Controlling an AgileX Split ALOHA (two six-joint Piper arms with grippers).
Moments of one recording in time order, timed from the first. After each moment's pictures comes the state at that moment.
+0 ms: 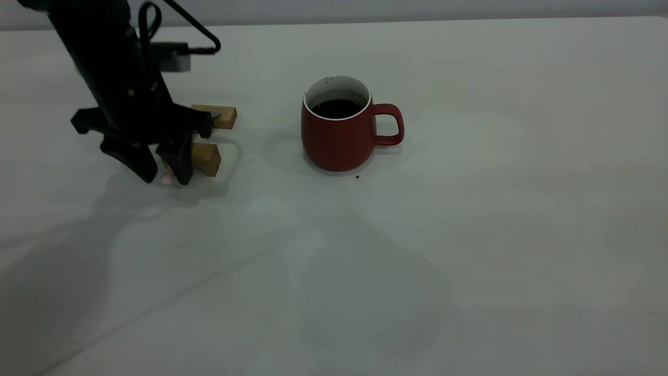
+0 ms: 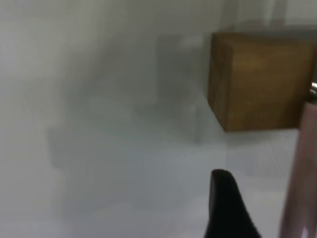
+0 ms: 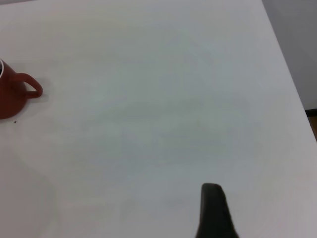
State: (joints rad) left arm -0.21 2.35 -1.31 -0.07 0.45 -0.04; right arm 0.00 0.02 -0.47 -0.04 1.13 0.10
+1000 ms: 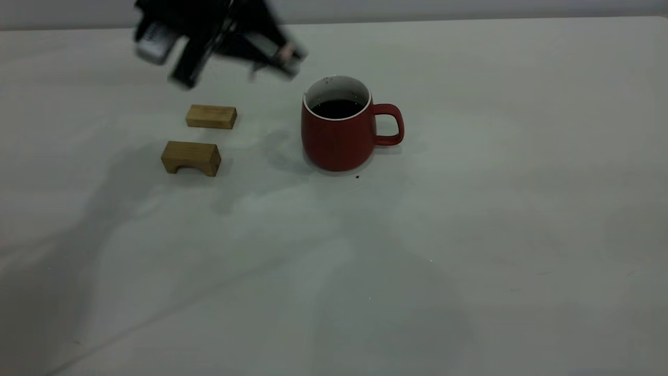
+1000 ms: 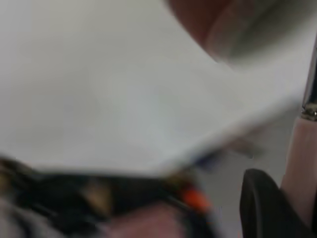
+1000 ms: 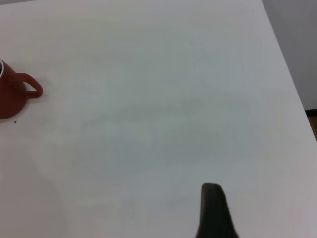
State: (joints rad) left arm -0.21 2.20 -1.38 -1.23 0.84 -0.40; right arm 0.00 0.02 -0.47 -0.04 1.13 0.10
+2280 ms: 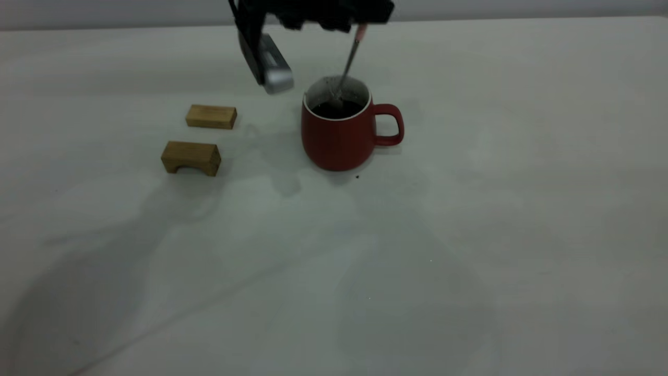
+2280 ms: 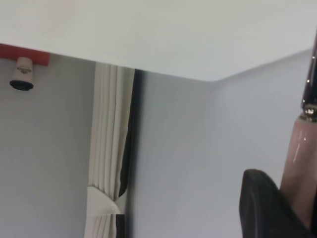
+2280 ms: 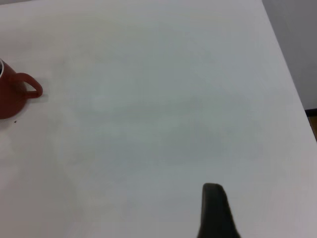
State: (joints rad) left arm -0.36 2.36 -1.48 -1.73 0.58 -0.95; right arm 0.00 0.02 -0.47 -0.04 1.13 0.10
